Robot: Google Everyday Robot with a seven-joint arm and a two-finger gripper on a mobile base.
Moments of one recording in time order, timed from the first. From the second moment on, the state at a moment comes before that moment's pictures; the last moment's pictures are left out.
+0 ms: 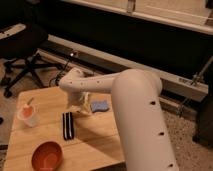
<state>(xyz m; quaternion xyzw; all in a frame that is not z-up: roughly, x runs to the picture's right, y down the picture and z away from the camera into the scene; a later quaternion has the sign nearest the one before) -0.174 0.119 0.876 -0.24 -0.24 -0.59 0.73</state>
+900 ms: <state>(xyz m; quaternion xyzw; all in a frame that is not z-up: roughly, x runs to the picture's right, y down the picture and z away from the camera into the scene) -0.168 0.115 0.887 -0.25 -0.25 -0.57 0.74</state>
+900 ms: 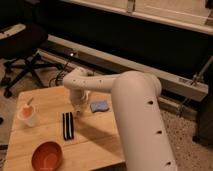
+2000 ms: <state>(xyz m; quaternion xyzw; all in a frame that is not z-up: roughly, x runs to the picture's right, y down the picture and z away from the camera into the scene) -0.176 0.129 0.889 -0.26 -0.25 -0.60 0.72</state>
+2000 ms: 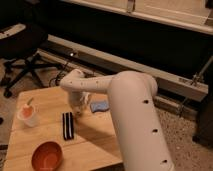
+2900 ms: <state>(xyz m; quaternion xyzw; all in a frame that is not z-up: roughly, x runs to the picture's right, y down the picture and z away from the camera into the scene) -0.175 0.126 0.889 -0.26 -0.25 -0.60 0.72</state>
